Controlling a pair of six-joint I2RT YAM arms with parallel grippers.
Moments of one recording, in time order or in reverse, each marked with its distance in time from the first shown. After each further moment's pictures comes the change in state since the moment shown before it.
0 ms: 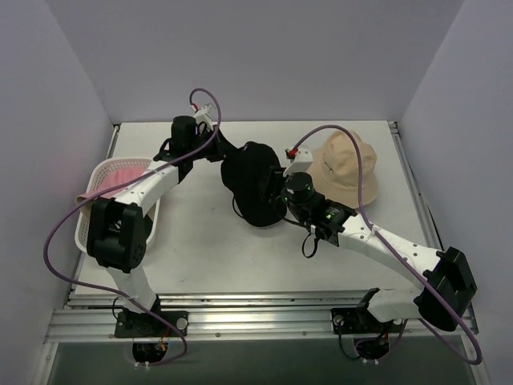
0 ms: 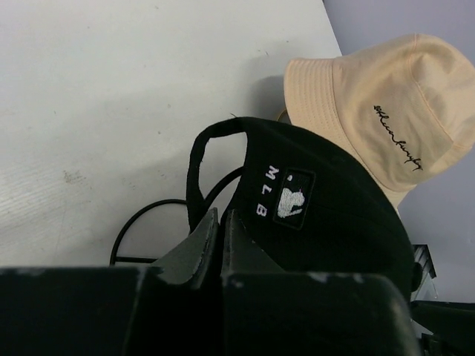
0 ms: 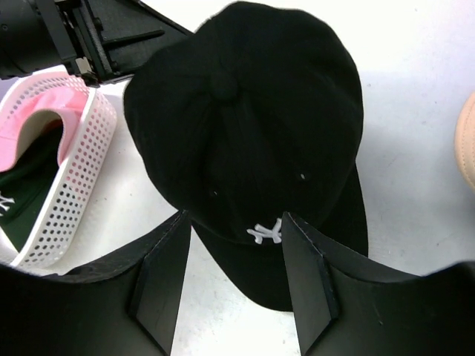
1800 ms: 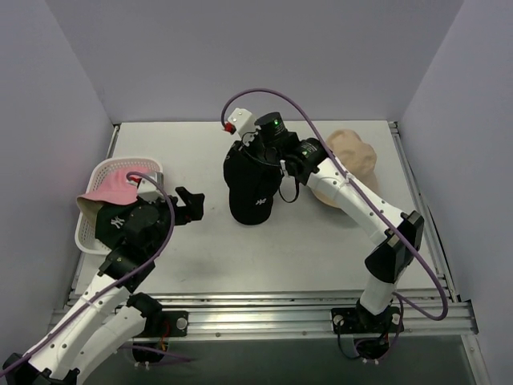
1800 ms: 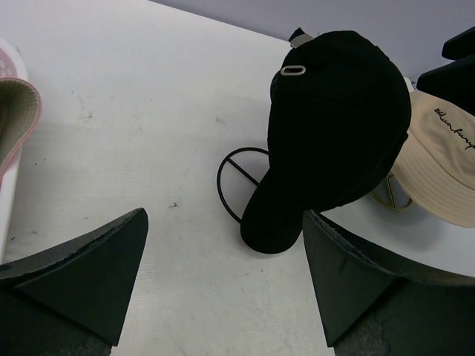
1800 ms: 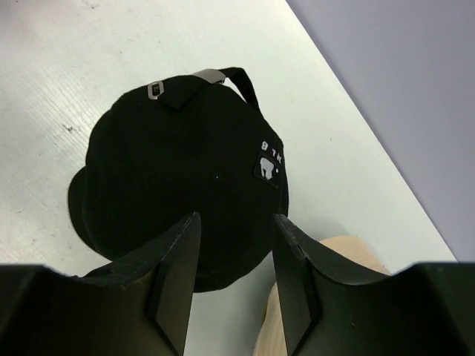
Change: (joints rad) left arm -0.233 -1.135 -0.792 -0.113 -0.809 0.044; right arm -0.065 0.456 0.862 -0.649 -0.219 -0.903
